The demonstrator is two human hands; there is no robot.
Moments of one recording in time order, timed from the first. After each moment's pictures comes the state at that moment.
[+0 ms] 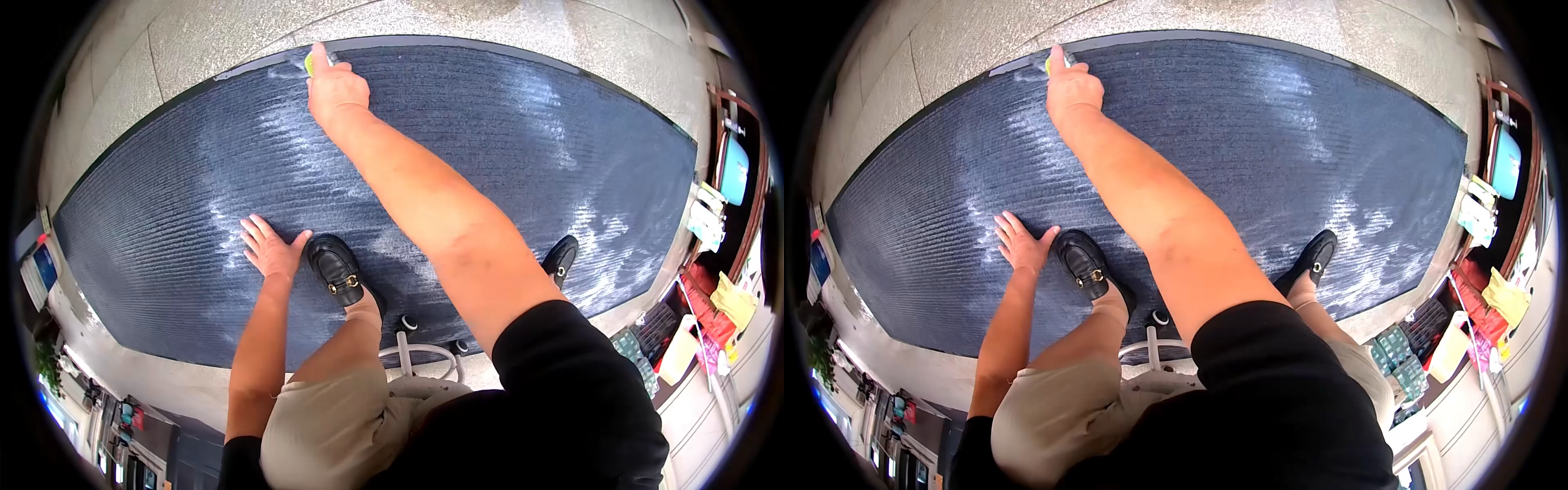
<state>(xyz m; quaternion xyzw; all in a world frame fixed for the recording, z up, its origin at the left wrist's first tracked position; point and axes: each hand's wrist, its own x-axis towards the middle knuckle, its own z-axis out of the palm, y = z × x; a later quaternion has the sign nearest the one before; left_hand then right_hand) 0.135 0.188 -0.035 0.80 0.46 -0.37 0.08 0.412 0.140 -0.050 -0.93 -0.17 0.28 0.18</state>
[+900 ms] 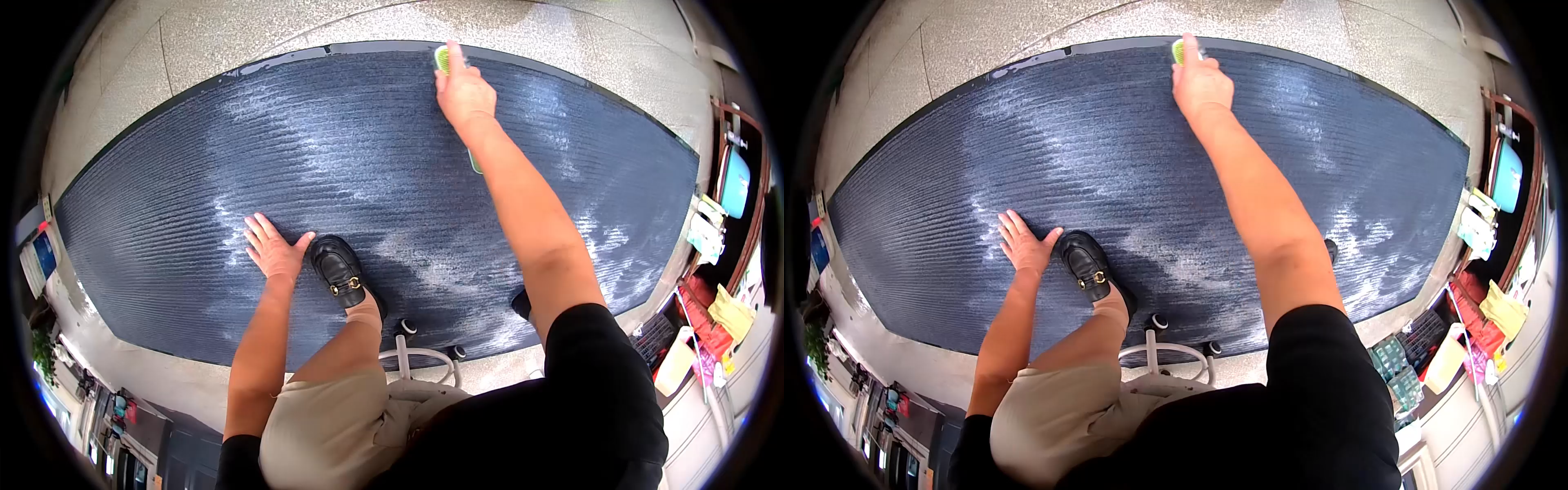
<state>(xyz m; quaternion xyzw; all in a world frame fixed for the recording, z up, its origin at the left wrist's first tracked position) 0.132 0.189 -0.035 0.81 0.45 -0.36 0.08 0.471 -0.014 -0.060 -0.97 -0.15 0.15 0.09</state>
